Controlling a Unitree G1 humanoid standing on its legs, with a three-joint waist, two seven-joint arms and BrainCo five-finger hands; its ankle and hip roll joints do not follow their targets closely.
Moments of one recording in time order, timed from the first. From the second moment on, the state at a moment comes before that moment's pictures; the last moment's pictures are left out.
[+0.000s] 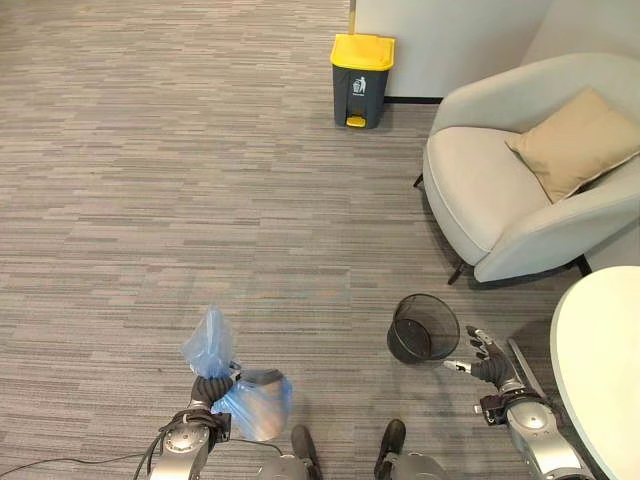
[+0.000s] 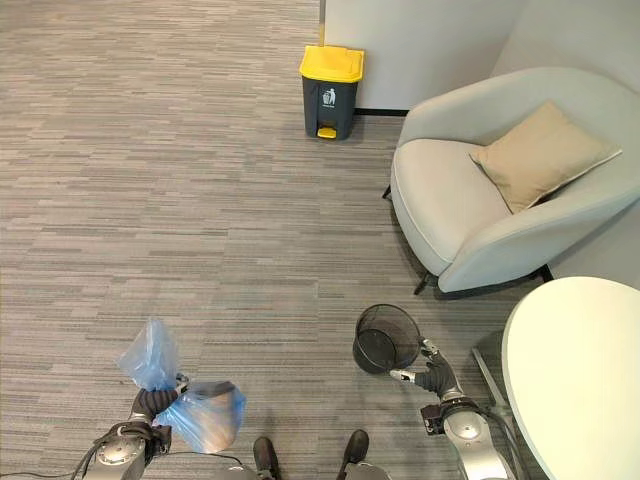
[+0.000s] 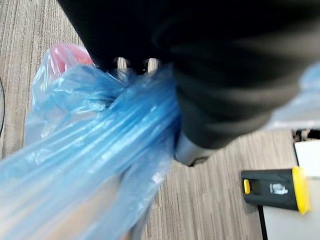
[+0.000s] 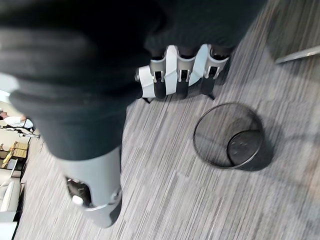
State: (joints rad) left arm 0.12 0.34 -0.01 0.55 -0.14 -0.07 0.08; right arm 0.07 -0.36 0.08 0.42 0.02 -0.05 -0.04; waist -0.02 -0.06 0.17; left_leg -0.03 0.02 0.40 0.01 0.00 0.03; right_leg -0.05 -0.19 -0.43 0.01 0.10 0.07
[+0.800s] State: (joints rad) left arm 0.14 0.35 -0.04 0.54 -0.11 -0.05 0.07; right arm 0.07 -0.40 0.10 0.46 0.02 -0.04 -0.06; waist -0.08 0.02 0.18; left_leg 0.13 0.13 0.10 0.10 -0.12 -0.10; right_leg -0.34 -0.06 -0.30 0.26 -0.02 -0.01
